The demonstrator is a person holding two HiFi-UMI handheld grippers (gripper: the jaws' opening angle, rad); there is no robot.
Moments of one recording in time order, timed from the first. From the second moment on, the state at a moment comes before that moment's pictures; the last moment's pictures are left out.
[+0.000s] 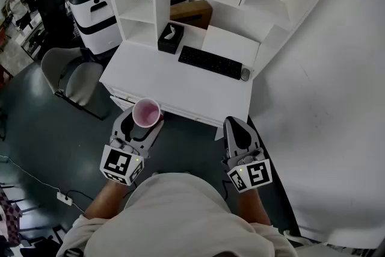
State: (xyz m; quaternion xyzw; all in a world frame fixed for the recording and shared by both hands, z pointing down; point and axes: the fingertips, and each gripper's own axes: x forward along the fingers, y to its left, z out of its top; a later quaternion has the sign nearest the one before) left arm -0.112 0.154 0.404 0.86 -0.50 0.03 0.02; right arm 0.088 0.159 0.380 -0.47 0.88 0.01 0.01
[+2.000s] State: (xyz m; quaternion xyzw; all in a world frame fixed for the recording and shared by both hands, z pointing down) left arm -0.107 0.067 0.418 0.84 -0.54 0.04 0.01; right arm 0.111 0.078 0.411 -0.43 0.90 -0.01 0.00
